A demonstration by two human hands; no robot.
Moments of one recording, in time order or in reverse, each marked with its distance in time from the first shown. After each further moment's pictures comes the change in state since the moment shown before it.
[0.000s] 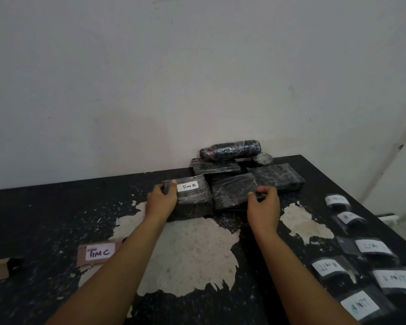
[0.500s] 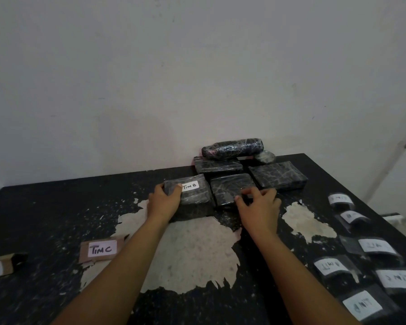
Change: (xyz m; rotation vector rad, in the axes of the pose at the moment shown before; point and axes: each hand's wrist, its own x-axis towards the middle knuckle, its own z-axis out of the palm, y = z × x) left_hand -0.005 -0.004 0.001 0.053 -0.001 -0.014; right_hand -0.003 0.010 0.006 -0.603 -0.151 -0.202
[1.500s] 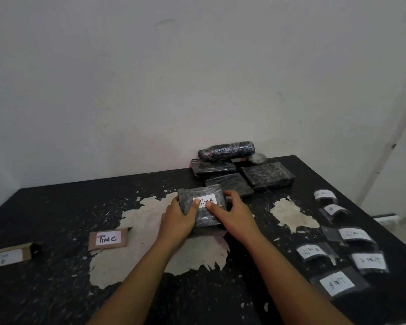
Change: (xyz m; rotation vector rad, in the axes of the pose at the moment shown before) left_hand -0.118 0.001 0.015 0.084 -0.067 0.230; right_hand -0.058 -0.017 -0.038 0.598 -0.391 -0.119
